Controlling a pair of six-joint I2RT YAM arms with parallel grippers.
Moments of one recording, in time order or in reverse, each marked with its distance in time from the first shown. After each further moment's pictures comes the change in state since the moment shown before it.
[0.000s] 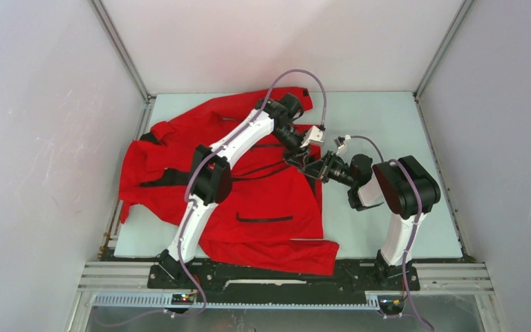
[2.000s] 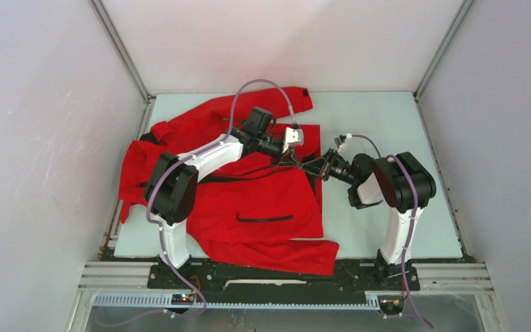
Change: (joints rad) left arm 0.077 -0.463 -0.874 0.941 0.079 -0.415; right arm -0.031 0.071 0.031 0.106 -0.045 0.119
